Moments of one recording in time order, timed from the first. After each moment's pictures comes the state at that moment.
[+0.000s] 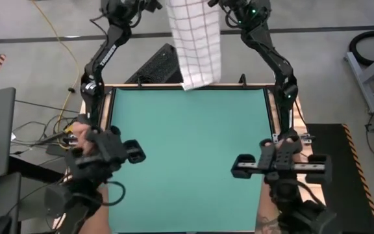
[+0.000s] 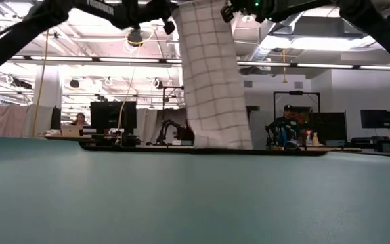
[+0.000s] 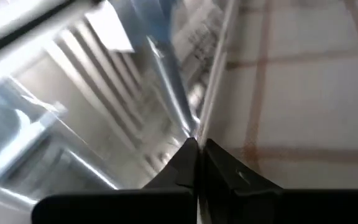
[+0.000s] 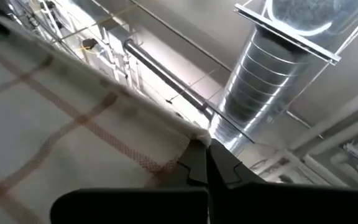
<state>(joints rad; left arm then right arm) 1.09 2.12 2.35 0.57 0.39 1.25 -0.96 2.04 2.35 0.48 -0.03 -0.98</state>
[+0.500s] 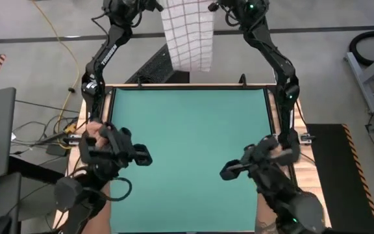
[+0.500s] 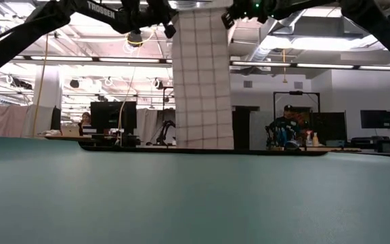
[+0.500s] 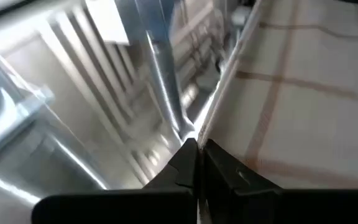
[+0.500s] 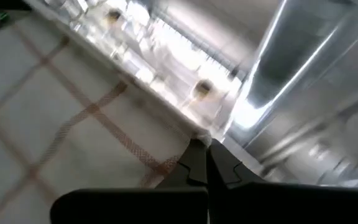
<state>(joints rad) 1.09 2.15 2.35 0.51 0.37 1.13 -0.95 2.03 2.35 0.22 0.02 -0.90</state>
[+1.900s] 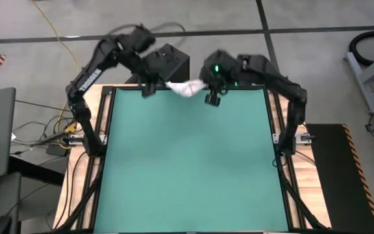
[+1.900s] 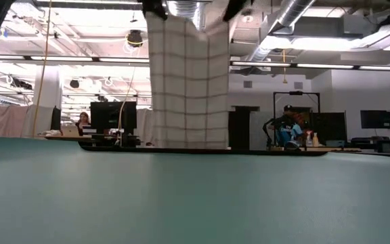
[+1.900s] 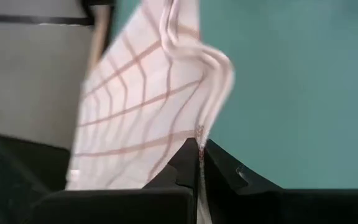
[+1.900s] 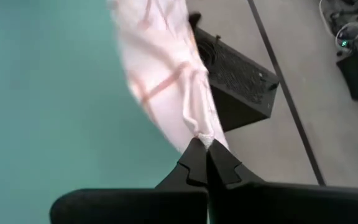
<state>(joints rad) 0.58 1.79 2.35 -1.45 0.33 0.41 -0.26 1.79 2.35 -1.37 0.28 -0.21</state>
